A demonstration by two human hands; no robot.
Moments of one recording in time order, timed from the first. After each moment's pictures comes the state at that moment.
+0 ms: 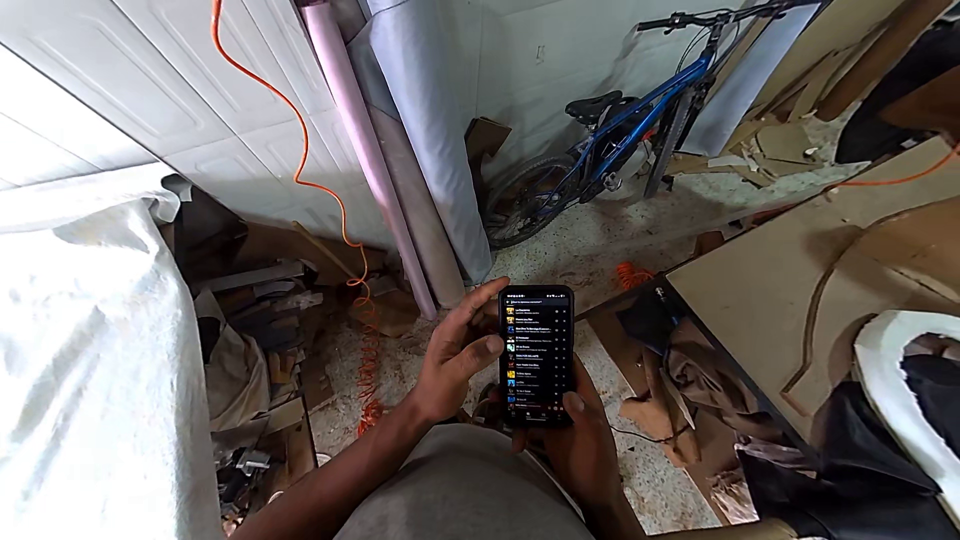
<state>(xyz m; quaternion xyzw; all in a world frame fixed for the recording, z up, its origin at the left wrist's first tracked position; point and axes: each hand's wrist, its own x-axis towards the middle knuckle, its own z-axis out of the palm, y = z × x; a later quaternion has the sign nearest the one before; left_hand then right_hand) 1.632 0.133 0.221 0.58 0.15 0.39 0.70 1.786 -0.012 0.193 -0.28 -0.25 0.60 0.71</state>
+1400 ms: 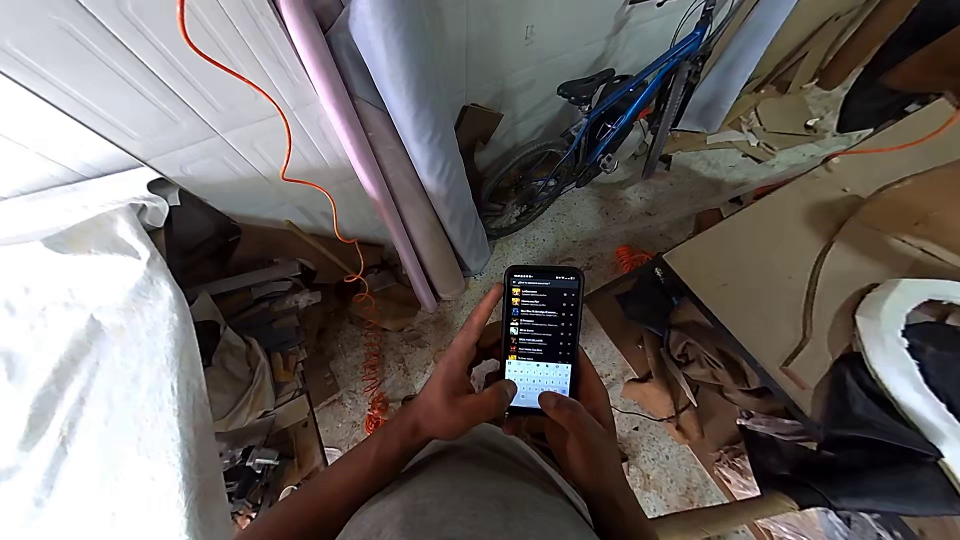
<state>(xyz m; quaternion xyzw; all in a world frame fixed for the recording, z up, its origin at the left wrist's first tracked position) 1.629 0.107 0.207 0.64 0.11 0.29 0.71 1.787 -0.022 0.201 -0.34 -0.26 0.56 0.70</state>
